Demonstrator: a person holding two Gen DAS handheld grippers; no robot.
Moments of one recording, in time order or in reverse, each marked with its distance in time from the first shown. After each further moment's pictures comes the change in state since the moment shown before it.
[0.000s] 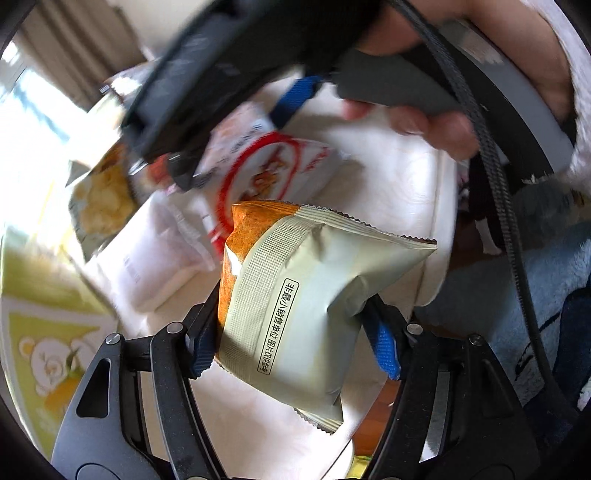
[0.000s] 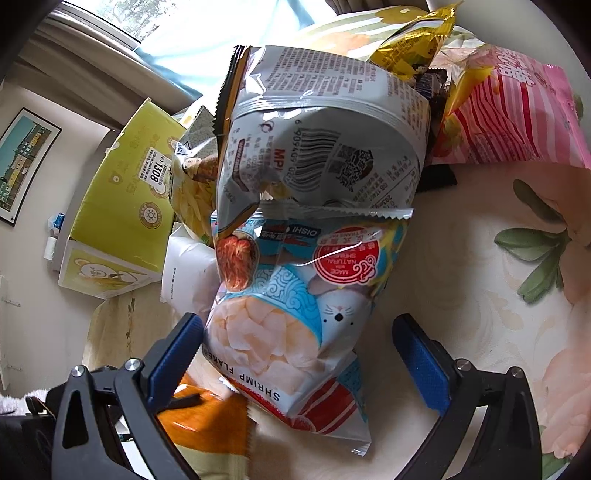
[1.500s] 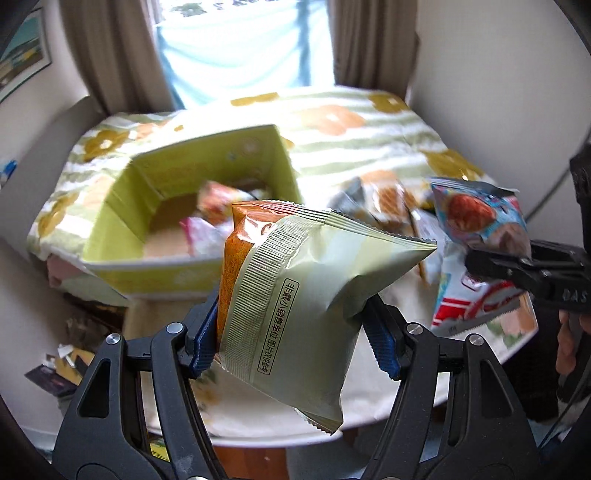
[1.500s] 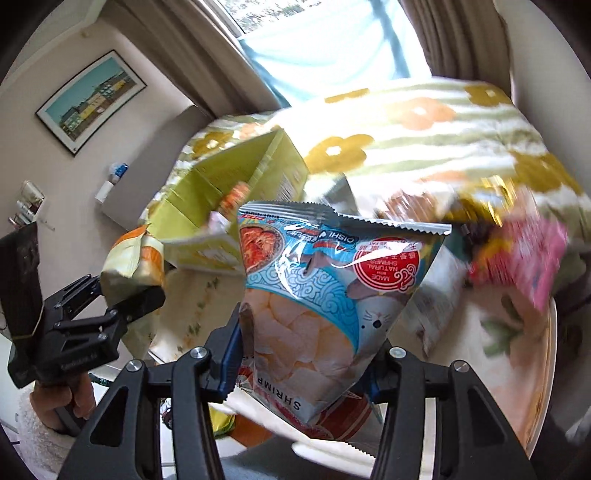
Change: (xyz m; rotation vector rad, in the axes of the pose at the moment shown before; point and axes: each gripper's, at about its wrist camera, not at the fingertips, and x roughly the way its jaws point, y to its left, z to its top) left arm -0.194 0.139 -0.070 -0.960 -0.190 0.382; right arm -0.113 0.105 0.009 -0.365 -0.096 0.125
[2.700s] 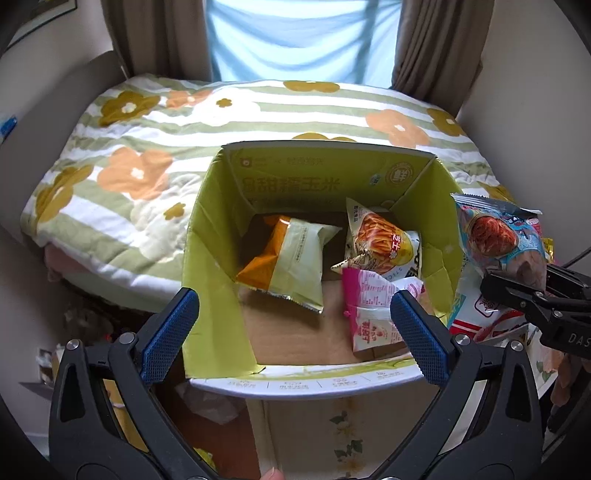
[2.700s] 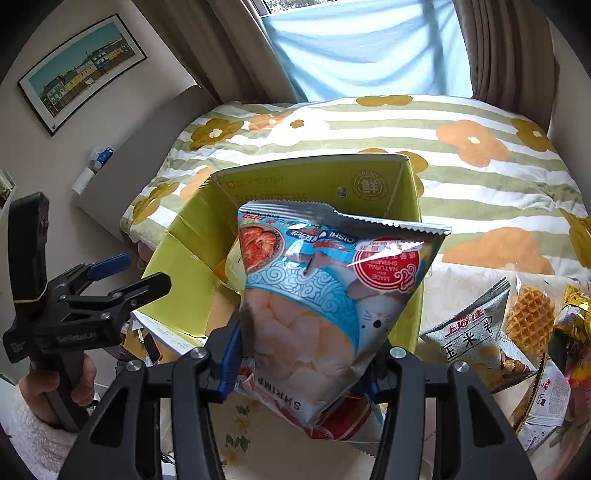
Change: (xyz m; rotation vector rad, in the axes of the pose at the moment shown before) left arm 0.097 0.232 0.061 -0.137 0.075 -0.033; right arm 0.158 0.144 0.100 -0.047 0.066 -0.091
